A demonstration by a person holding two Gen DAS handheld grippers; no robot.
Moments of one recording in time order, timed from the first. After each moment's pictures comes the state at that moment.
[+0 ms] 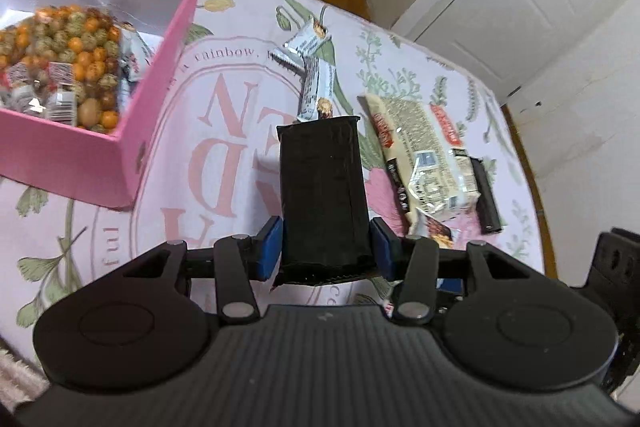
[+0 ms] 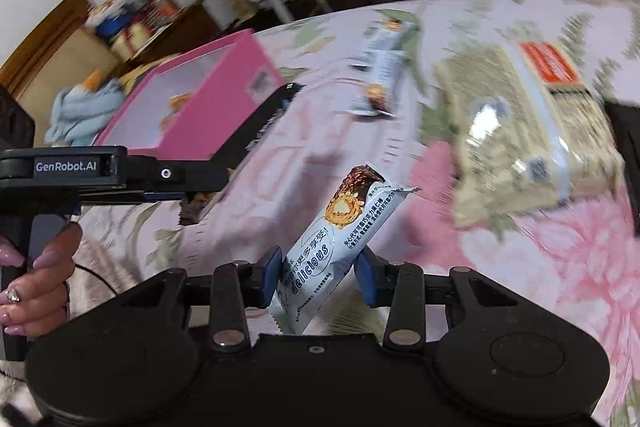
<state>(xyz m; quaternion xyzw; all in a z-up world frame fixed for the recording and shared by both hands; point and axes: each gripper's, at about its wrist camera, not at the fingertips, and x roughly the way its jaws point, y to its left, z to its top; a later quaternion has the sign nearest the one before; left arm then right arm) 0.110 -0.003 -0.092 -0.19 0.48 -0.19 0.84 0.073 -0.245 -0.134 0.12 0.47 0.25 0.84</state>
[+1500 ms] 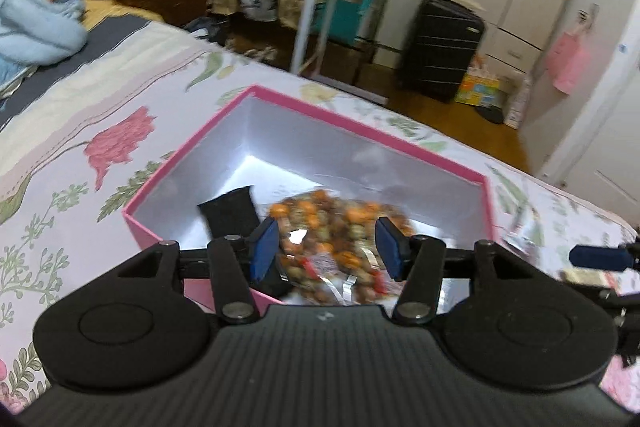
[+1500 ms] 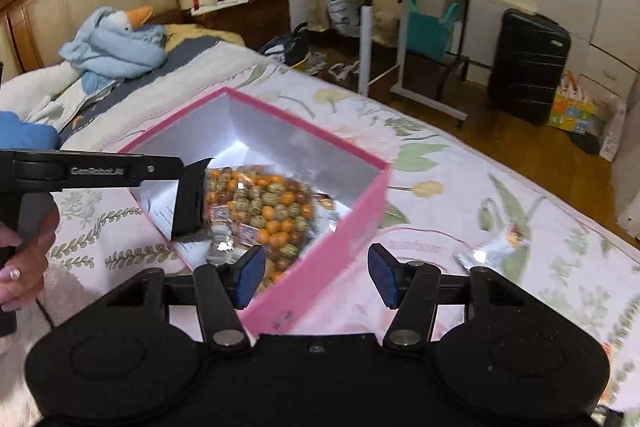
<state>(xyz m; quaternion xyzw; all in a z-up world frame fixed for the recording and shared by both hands) 0.137 0.169 -0.047 -0.14 0.35 0.06 0.92 0.157 -0.078 -0.028 -0.10 0.39 0.29 0.87</state>
